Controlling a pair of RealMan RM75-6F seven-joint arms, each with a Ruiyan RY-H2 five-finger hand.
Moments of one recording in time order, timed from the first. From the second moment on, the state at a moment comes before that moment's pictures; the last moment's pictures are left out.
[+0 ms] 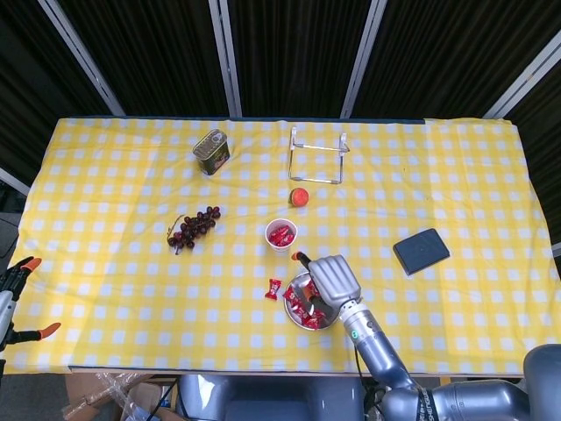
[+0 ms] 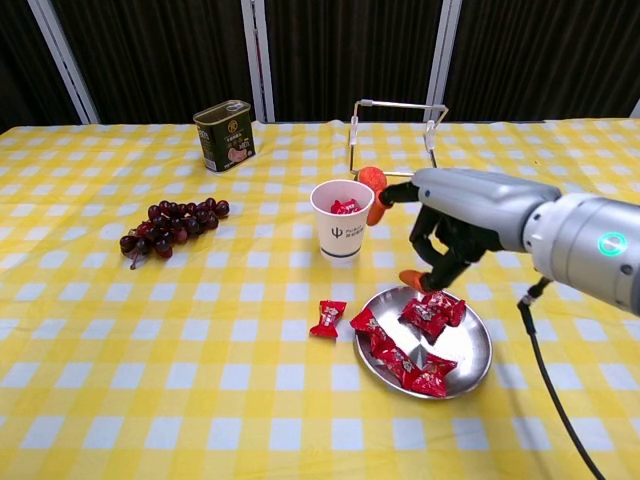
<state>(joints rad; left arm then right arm) -0.08 -0.97 0.00 -1.78 1.36 1.30 -0.18 0.73 -1.57 0.12 -1.87 -0.88 1.18 -0.62</state>
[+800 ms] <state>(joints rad) -0.07 -0.98 -0.01 -1.78 1.35 1.31 -0.16 0.68 -1.59 0.05 -1.75 -0.86 1.12 -0.58</state>
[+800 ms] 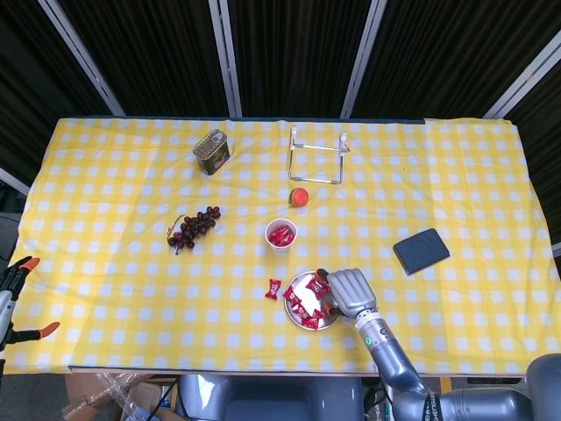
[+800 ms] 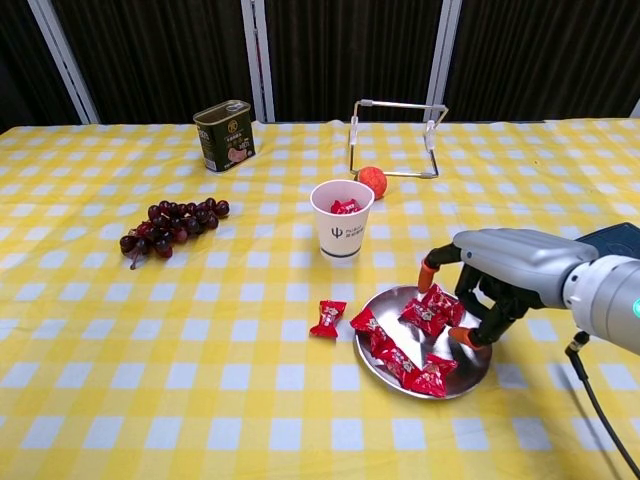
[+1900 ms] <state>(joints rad) -0.08 -0.98 -0.01 -1.78 1.34 1.31 -0.15 0.66 -1.68 0.08 -1.63 -0.90 1.06 -0.49</state>
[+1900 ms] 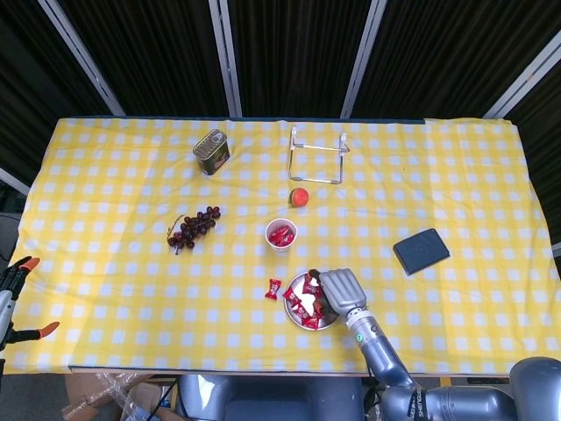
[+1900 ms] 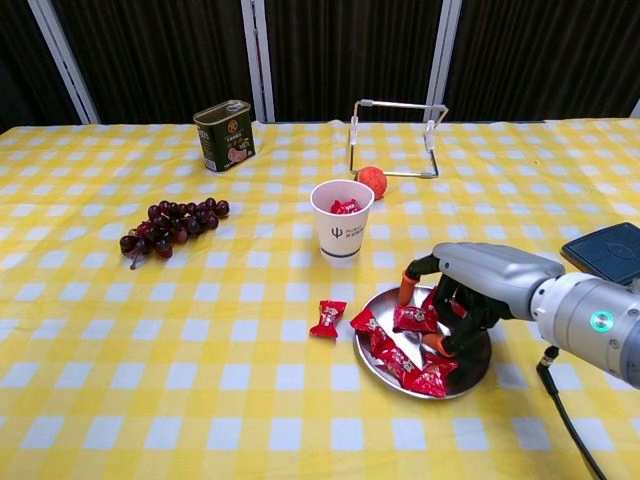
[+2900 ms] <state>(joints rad) -0.08 -0.98 -0.01 -1.78 1.34 1.30 -0.15 0.67 -1.62 0.18 -1.73 -0.96 1.09 -0.48</state>
